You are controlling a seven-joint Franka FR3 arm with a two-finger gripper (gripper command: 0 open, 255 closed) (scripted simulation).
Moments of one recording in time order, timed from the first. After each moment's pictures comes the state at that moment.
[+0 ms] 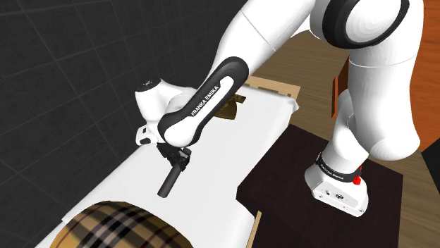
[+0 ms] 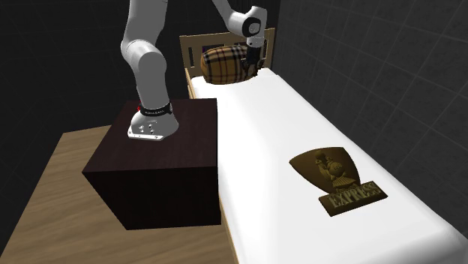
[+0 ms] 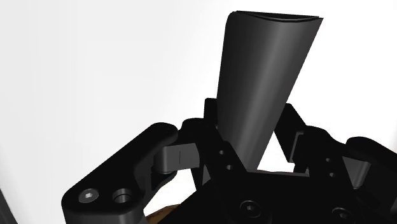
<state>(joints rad) 0.59 0.41 0.08 -2.02 0.00 2.34 -1.07</state>
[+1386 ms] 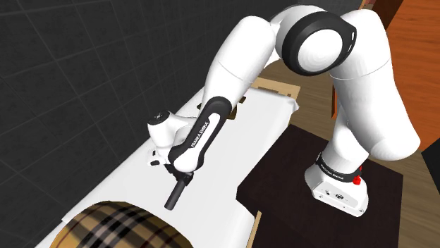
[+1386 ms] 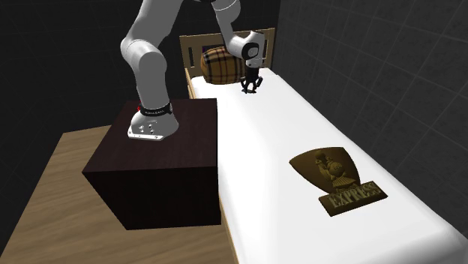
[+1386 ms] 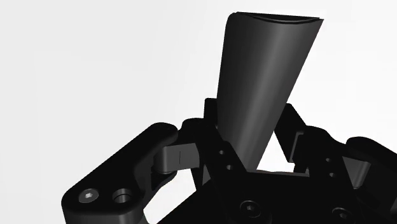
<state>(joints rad) 0.60 0.63 0.07 -1.99 -0.02 2.55 -1.07</state>
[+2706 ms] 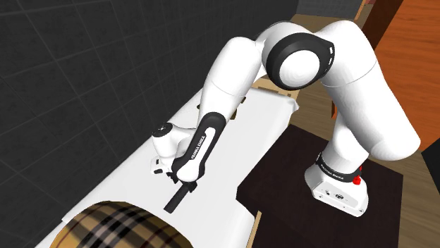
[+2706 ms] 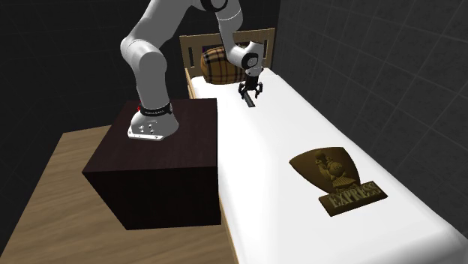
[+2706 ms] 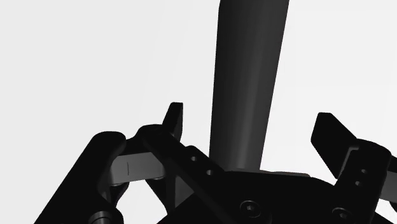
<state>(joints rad) 0.60 0.75 0.06 -1.95 -0.03 2.62 -1.06</state>
